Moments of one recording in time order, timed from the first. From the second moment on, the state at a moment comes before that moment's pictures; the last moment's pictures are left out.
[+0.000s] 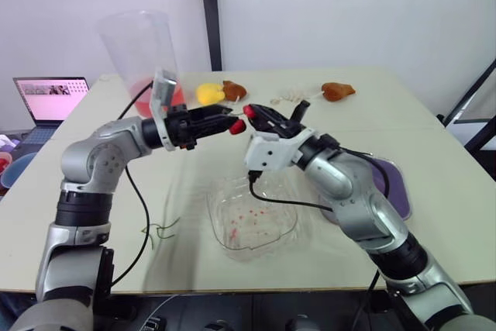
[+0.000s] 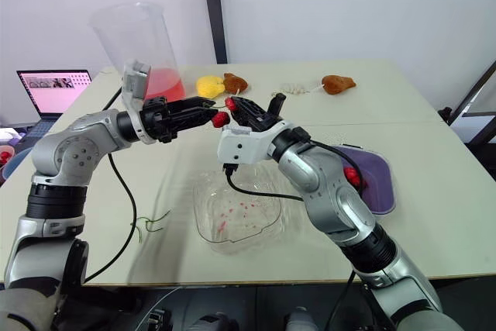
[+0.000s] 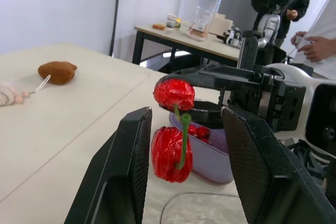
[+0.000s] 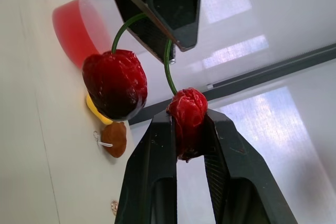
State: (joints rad) left arm -0.85 0.57 0.09 0.09 -0.77 0.74 -1.03; right arm -0.69 -0.48 0.39 -0.39 -0.64 0.22 0.43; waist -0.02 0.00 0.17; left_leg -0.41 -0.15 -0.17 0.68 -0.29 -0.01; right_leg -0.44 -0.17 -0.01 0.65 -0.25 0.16
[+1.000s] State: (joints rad) left arm -0.85 0.52 0.13 0.08 -0.80 0.76 -1.00; right arm -0.67 -0.45 0.35 -0.39 -0.65 0.18 0.48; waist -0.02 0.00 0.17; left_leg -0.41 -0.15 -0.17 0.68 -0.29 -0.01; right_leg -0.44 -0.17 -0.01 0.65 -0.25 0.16
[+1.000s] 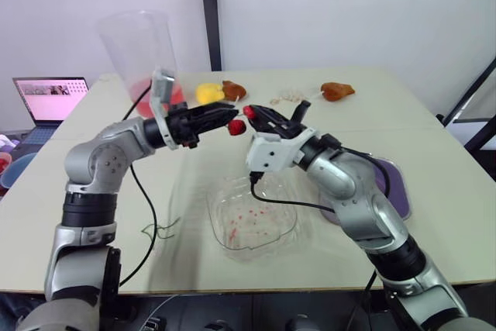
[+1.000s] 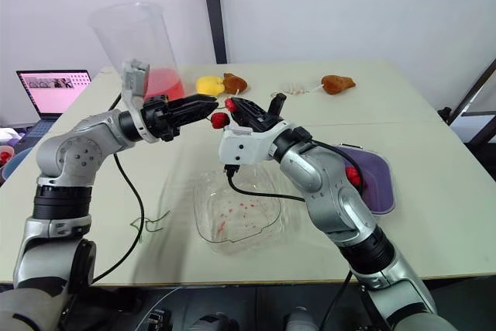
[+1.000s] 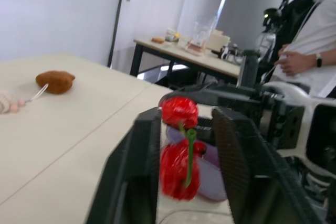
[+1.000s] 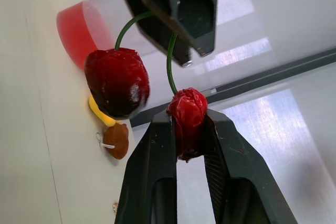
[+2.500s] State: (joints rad) left arm -1.01 0.60 -0.05 0.22 -0.66 0.64 -1.46; right arm -0.92 -0.69 -0.20 -0.45 0.72 1.29 1.01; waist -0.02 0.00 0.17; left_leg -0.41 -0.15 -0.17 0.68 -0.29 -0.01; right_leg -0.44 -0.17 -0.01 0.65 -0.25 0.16
